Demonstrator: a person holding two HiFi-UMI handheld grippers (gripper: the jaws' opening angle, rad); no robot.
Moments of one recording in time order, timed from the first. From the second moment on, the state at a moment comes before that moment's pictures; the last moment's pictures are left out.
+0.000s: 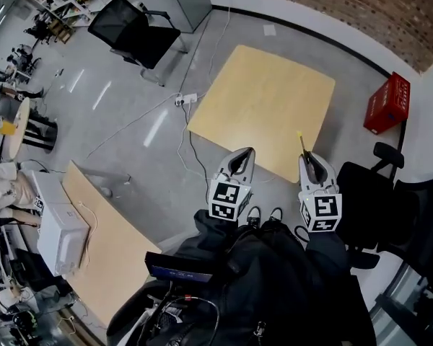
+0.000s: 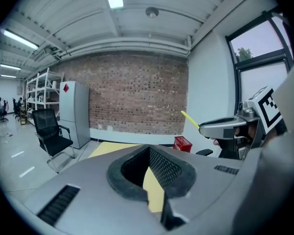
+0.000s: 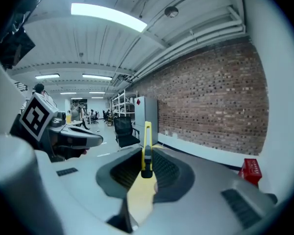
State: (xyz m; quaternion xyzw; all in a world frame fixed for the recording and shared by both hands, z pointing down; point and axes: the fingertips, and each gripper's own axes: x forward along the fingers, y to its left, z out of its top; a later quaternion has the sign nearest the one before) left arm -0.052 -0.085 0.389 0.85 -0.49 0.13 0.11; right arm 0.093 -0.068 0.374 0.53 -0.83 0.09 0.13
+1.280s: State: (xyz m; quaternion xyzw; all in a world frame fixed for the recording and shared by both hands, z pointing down) left arm -0.016 -0.106 0.281 0.88 -0.48 0.03 0.02; right arm 0.107 -0.070 0.245 0.55 -0.83 -0.04 0.03
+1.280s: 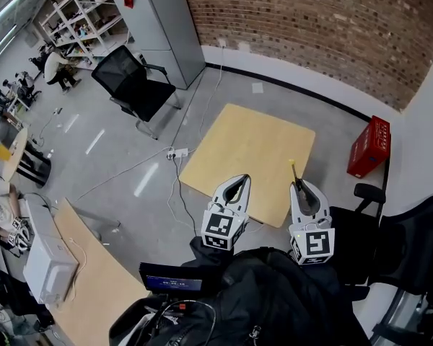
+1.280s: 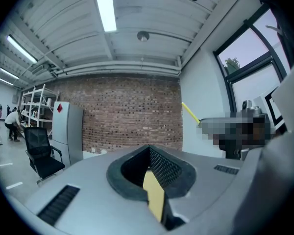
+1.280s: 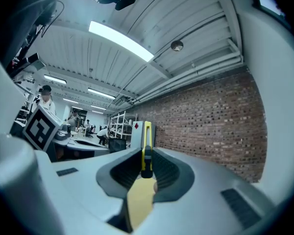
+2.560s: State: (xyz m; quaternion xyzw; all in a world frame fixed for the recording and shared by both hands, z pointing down) left arm -0.007 -0.112 0.279 0.88 -0.48 0.03 0.01; right arm 0.119 -0.072 0.231 0.57 -0.82 -0.05 0.00
